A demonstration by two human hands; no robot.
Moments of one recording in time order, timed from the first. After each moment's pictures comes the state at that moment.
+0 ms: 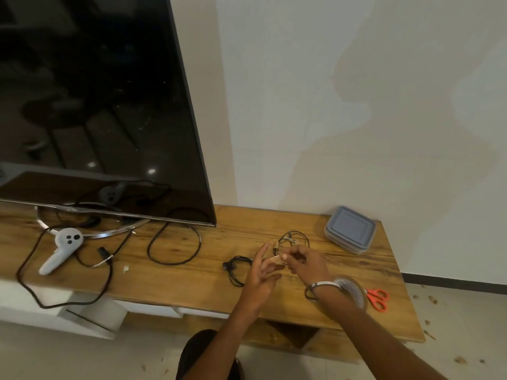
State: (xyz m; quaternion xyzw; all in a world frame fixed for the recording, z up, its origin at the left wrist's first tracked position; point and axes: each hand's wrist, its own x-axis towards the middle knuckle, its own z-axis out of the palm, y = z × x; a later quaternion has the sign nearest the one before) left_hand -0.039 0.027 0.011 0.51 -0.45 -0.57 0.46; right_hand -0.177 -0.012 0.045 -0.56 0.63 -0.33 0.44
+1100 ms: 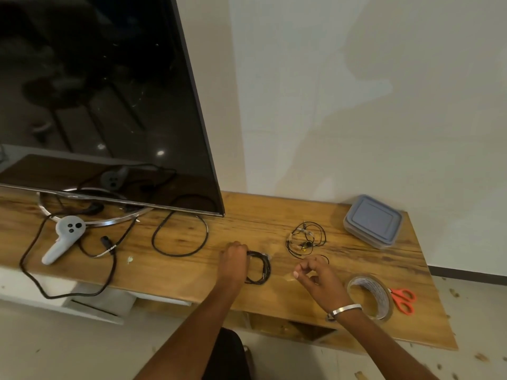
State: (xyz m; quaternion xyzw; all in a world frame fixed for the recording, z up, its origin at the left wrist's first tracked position) left_hand 0.037 -0.039 -0.042 0.74 -0.66 -0.14 0.06; right_hand -0.186 0.002 -0.008 -0.64 0.57 -0.29 0.42
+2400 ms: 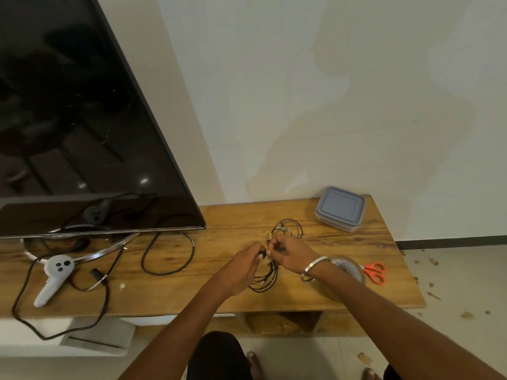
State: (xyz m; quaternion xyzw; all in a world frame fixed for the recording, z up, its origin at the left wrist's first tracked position) left_hand 0.005 -0.006 0.041 0.47 -0.81 -0.32 0.16; right_hand -0.178 -0.026 0.045 -0.69 0.53 -0.21 0.44
